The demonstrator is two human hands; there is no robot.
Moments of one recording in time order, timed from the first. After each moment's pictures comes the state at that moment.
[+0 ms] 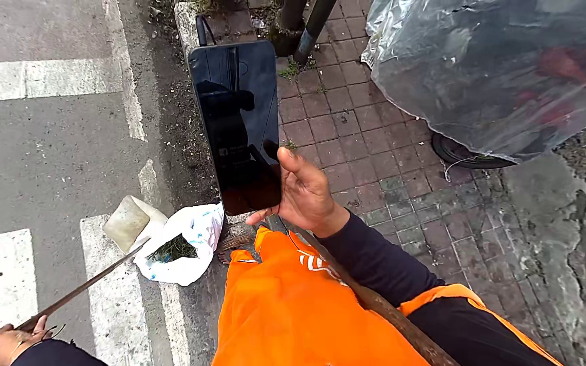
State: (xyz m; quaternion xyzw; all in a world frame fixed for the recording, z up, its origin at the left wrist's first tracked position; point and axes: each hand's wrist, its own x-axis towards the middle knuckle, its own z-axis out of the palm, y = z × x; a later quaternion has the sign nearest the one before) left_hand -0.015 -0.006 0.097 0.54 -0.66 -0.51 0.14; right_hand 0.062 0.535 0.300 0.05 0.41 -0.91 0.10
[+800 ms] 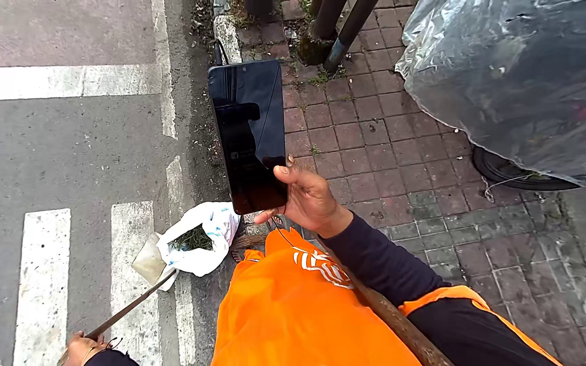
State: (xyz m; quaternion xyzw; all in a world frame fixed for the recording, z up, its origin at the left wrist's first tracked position) left_hand 0.126 -0.020 0.071 0.64 -0.64 -0.41 0.12; right_hand 0.077 0.498 0.295 0.03 0.41 -0.90 0.13
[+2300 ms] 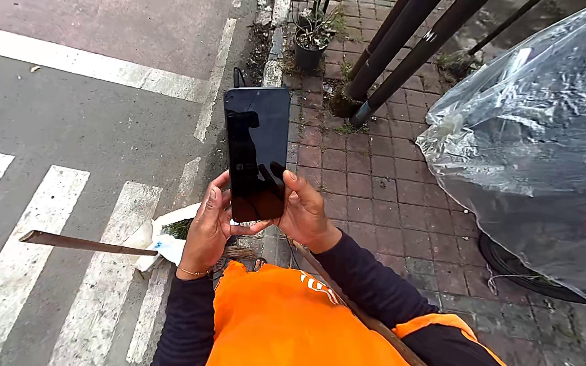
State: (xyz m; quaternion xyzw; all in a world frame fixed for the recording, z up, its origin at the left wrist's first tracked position) left_hand 0.136 0.317 0.297 -0.04 -0.49 -0.85 -0.19; right_hand 0.131 0.500 0.311 -0.05 0.43 -0.88 0.20
